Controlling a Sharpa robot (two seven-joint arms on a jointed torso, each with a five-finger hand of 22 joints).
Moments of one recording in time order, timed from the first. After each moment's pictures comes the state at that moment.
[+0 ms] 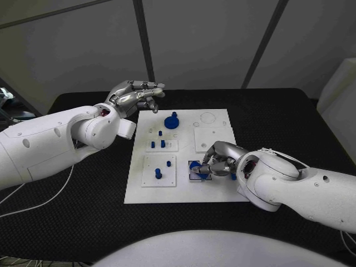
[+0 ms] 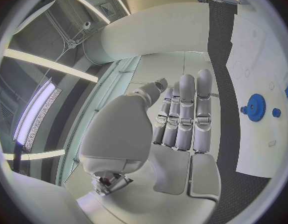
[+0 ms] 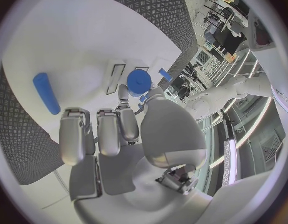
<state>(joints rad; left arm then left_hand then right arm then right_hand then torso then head) 1.11 -0.85 0.07 1.42 -0.07 -0.12 0.32 1.34 -0.13 0.46 -0.04 0.14 1.02 0.18 0.11 0.07 1.06 0.11 0.33 0.13 1.17 0.02 0.90 0.48 0.17 1.14 0.12 0.62 0.86 0.98 -0.81 -0.02 1.81 -1.38 -0.30 -0.58 1.20 0.00 -0.18 0.27 0.46 0.98 0.07 0.38 0.46 1.44 0.00 1.31 1.31 1.47 -0.06 1.43 1.31 0.05 1.47 0.06 1.49 1.31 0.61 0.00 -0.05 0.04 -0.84</state>
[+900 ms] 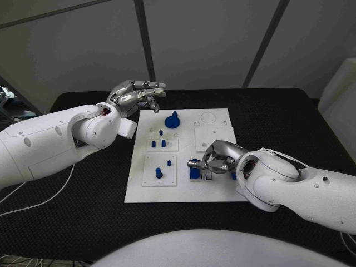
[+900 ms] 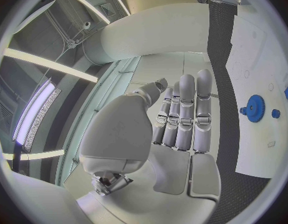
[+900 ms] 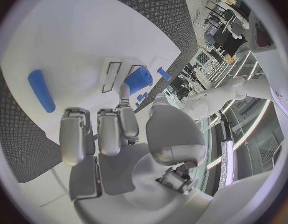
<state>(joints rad) 1.11 -0.85 0.07 1.42 -0.07 -0.11 0.32 1.34 -0.13 0.46 -0.04 0.14 1.02 0.18 0.11 0.07 1.06 0.11 0.33 0.13 1.17 0.02 0.90 0.48 0.17 1.14 0.12 0.62 0.86 0.98 -0.81 -0.02 1.82 -1.41 -0.31 -0.58 0.97 0.06 -0.29 0.29 0.20 0.99 0.06 0.43 0.53 1.43 -0.01 1.28 1.31 1.47 -0.07 1.42 1.31 0.05 1.47 0.04 1.49 1.31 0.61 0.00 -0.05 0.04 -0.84</state>
